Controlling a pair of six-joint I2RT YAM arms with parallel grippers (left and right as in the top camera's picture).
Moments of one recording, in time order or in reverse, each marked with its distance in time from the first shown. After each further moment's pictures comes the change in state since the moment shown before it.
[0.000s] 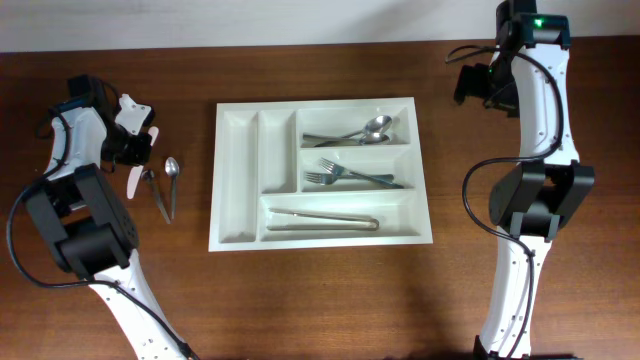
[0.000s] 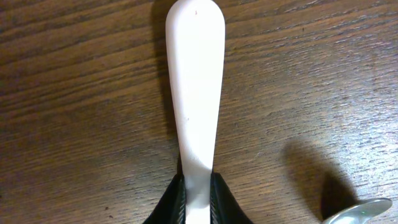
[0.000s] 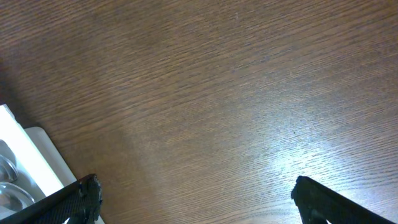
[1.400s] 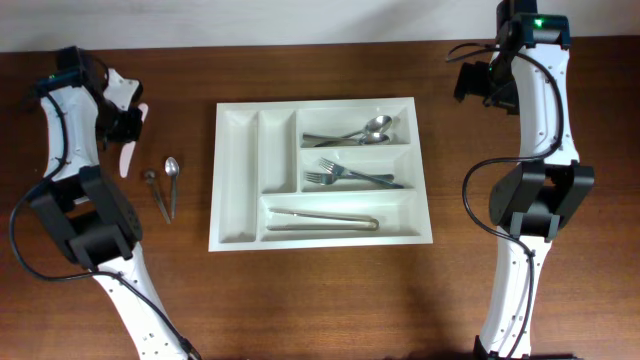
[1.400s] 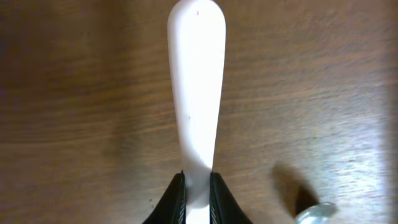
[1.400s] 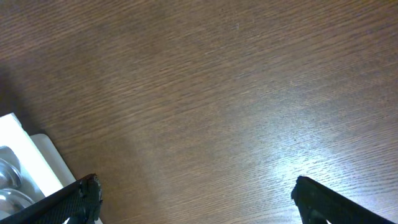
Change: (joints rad) left arm -0.014 0.083 0.346 -0.206 0.000 -0.092; right arm 0.000 0.000 0.000 0.023 0.000 0.000
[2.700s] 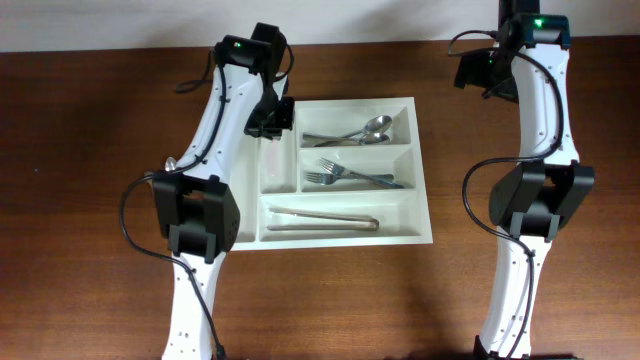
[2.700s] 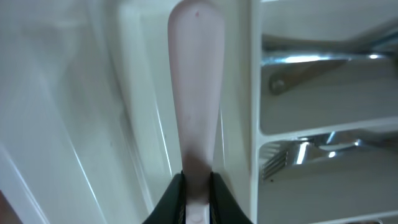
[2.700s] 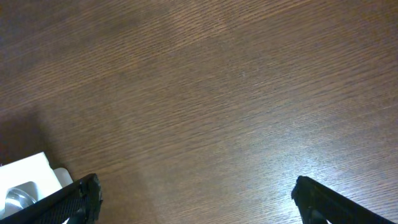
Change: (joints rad) left arm -0.611 0.000 0.189 -0.340 -0.027 -0.695; right arm 0.000 0.000 0.000 0.121 0.000 -0.016
